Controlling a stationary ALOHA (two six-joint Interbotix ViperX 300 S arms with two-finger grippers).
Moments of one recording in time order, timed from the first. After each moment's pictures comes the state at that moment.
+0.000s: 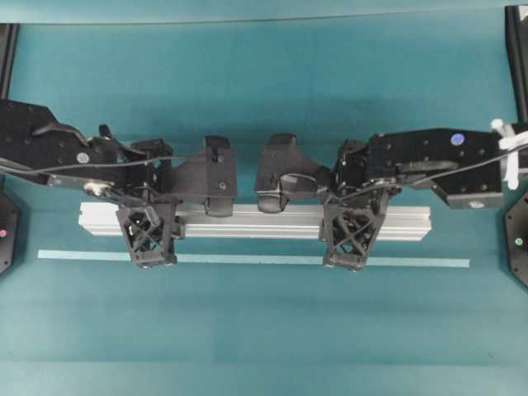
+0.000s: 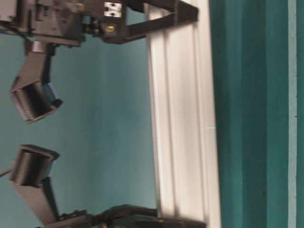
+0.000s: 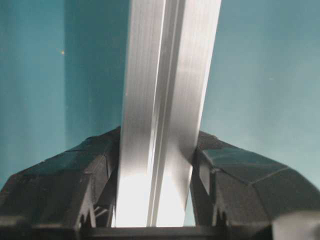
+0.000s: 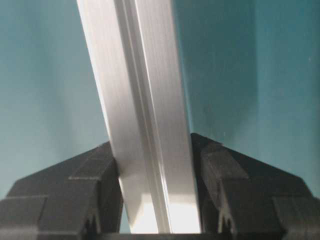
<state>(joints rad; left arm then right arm) 0.04 -0.07 0.53 0.02 0.81 -0.06 -0.04 0.04 0.37 0.07 1.00 0.11</state>
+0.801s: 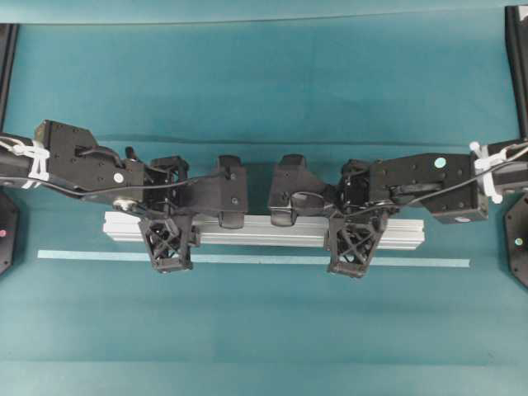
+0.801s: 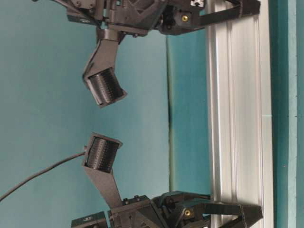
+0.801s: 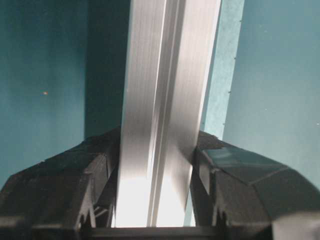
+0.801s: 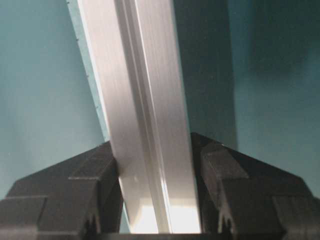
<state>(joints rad) 0.05 0.08 0.58 0.03 0.61 -0.06 -0.04 0.11 0.52 0.07 0.76 0.11</state>
